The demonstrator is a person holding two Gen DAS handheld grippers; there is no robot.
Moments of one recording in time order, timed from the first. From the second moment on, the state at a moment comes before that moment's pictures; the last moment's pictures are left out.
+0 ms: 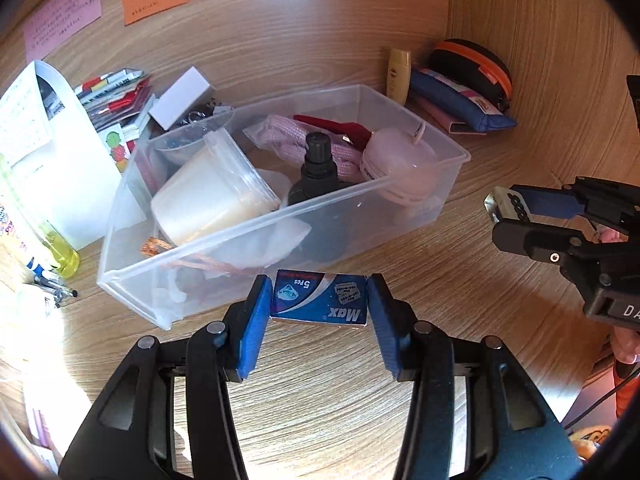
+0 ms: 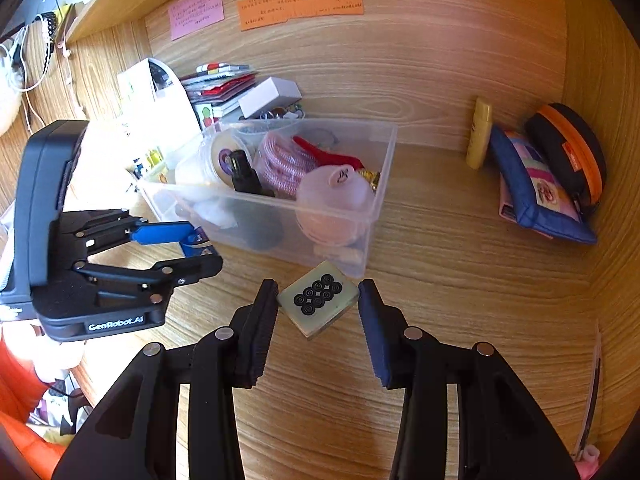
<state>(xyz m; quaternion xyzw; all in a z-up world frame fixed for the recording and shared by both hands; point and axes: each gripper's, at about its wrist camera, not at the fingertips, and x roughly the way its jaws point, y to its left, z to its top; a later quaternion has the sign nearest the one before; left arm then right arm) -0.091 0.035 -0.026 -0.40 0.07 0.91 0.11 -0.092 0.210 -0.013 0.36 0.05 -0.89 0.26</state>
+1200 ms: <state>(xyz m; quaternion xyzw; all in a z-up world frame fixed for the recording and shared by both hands) -0.118 -0.063 0.008 -0.36 -0.02 0.93 0.05 -0.154 0.160 0.009 0.35 0.05 -0.89 0.28</state>
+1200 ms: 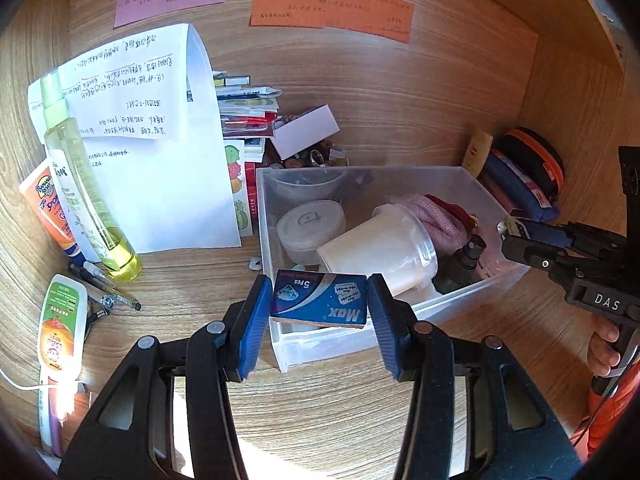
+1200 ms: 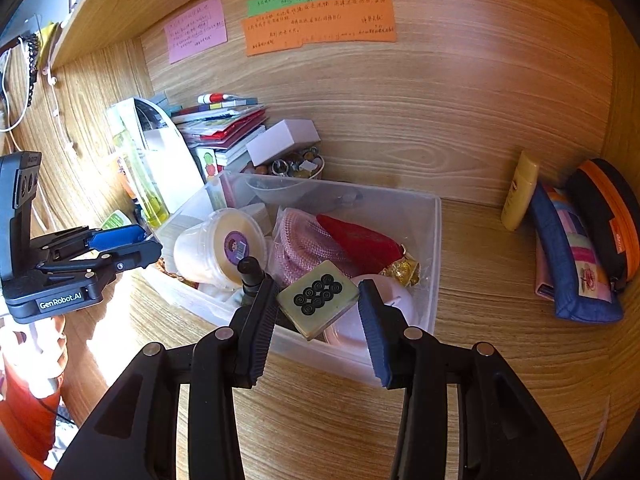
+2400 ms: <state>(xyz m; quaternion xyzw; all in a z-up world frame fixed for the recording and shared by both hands) -0.118 -0.046 0.006 -0.35 -0.01 0.93 0.07 -0.156 0.144 0.009 0.34 0.09 -0.90 0.27</state>
